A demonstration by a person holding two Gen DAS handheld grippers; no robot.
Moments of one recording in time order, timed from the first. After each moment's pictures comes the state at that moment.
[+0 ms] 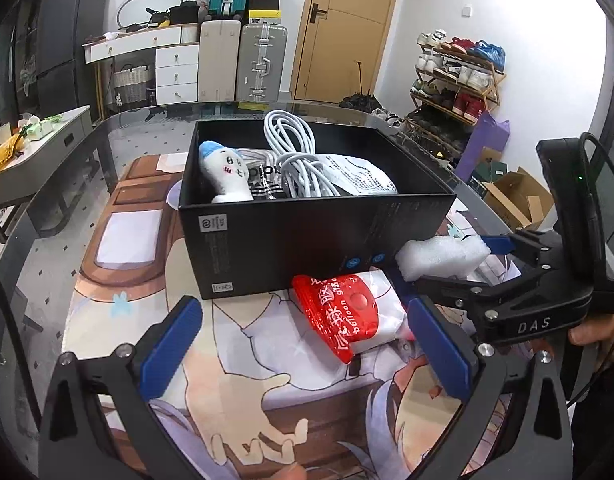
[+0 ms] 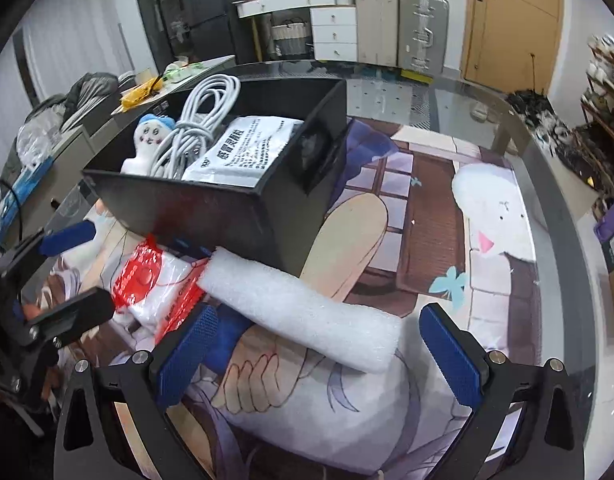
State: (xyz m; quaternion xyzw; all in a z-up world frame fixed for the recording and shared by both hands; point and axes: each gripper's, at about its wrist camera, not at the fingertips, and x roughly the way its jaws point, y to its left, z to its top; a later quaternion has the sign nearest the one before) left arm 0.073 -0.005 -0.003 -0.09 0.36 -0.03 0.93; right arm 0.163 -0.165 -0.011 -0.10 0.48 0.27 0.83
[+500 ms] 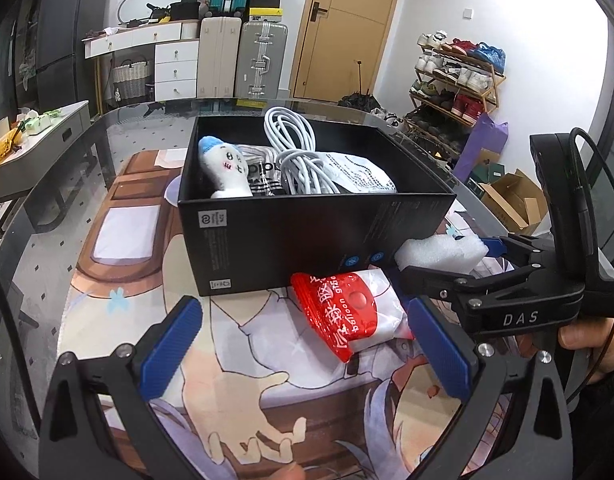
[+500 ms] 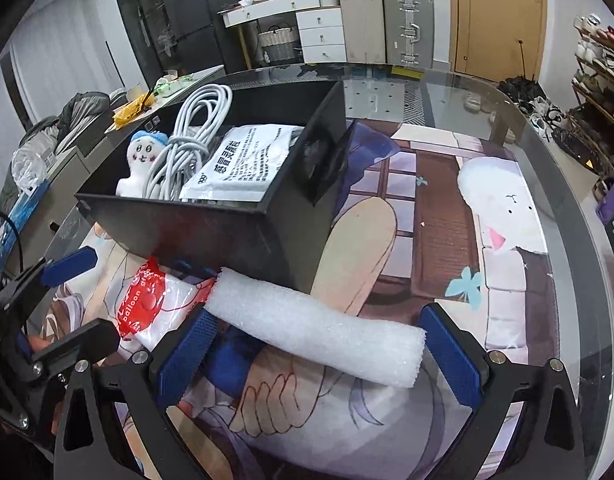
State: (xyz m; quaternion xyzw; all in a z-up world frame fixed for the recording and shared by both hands) left arm 0.074 -0.001 -0.002 -0.10 0.36 -0.03 0.93; right arm 0.168 -0.159 -0.014 -0.08 0.48 0.26 0.84
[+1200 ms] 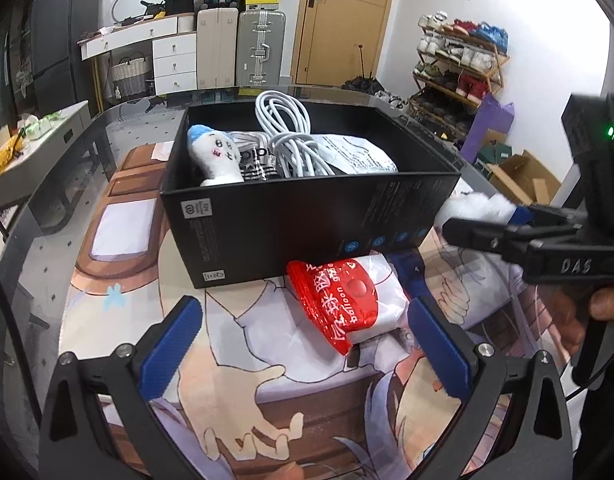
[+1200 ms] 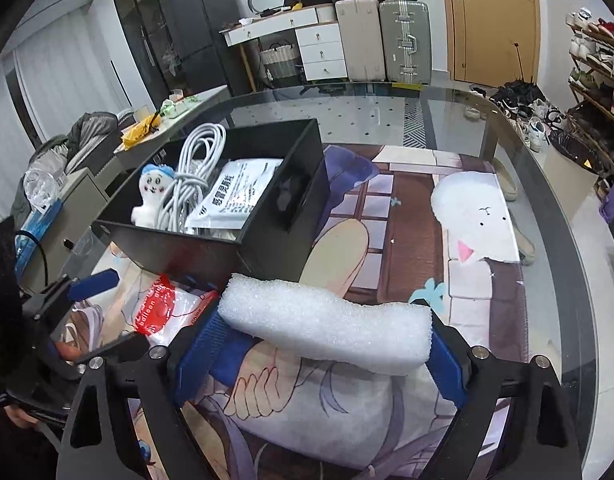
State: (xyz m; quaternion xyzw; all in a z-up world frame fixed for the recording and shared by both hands) left arm 0.083 -0.019 -0.005 -0.06 0.39 -0.02 0.92; right arm 0.165 -0.187 0.009 -0.05 0.45 0.27 0.85
